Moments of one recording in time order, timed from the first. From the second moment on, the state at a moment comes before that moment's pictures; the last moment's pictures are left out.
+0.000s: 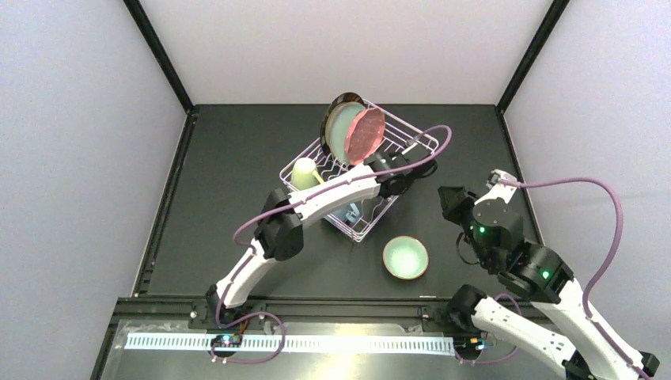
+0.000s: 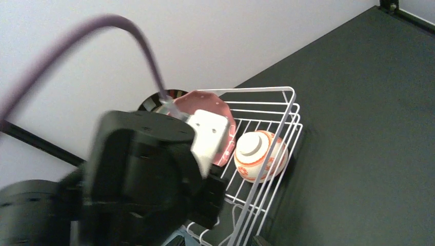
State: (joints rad) left arm -1.03 2.36 2.27 -0.94 -0.65 -0.09; right arm 0.81 0.57 0.98 -0.78 0.65 0.89
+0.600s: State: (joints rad) left arm -1.16 2.01 2.08 -1.19 -0.47 -0.49; right arm 0.81 0.68 0.98 -1.06 0.62 1.00
